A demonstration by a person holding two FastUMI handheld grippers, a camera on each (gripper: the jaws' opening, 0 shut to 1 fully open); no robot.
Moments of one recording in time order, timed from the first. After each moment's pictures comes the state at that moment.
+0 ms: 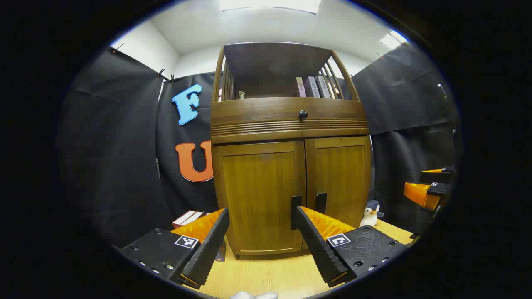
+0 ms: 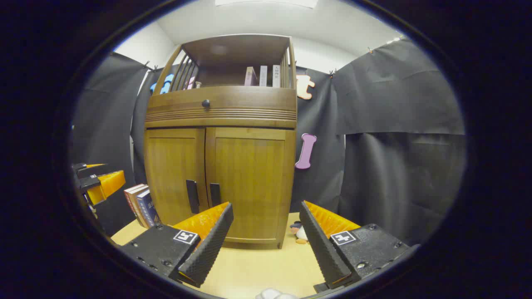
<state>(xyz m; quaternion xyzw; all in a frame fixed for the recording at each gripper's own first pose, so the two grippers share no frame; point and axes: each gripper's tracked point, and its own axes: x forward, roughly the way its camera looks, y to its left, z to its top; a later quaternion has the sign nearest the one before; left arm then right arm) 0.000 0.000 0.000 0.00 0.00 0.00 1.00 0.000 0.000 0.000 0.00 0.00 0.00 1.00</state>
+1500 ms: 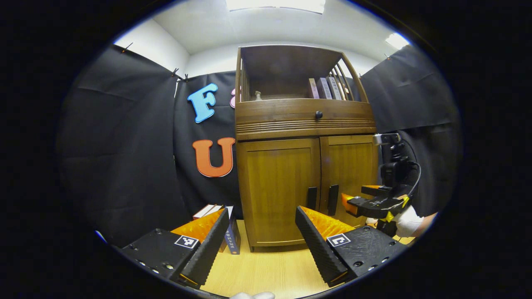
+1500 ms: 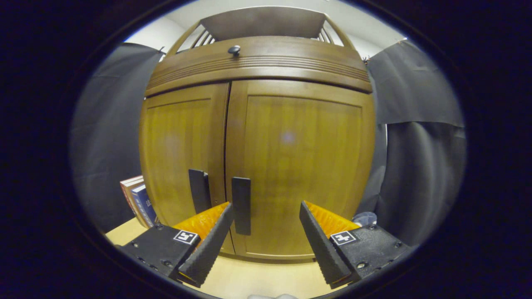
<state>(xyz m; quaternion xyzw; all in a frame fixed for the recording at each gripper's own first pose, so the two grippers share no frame) -0.054 0.048 -0.006 0.00 0.01 0.04 1.00 0.193 0.114 -0.062 -0.03 0.04 0.08 1.00</state>
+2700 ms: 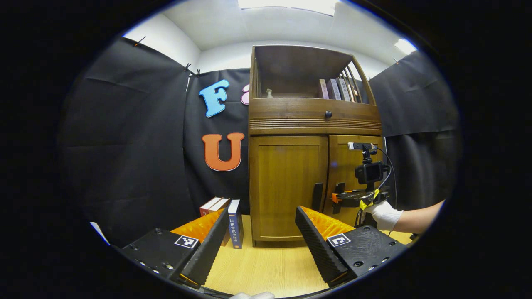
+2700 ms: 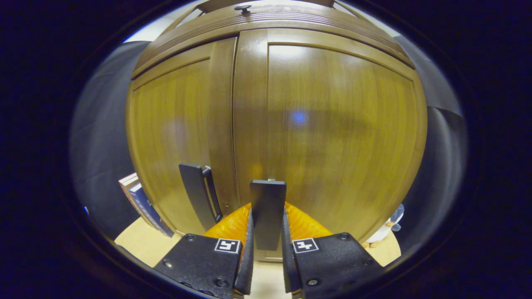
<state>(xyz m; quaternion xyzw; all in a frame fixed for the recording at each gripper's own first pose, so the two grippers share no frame) -0.076 0.057 -0.020 -0.03 0.02 0.05 1.00 0.247 0.158 -0.085 -0.01 0.11 0.11 0.99</state>
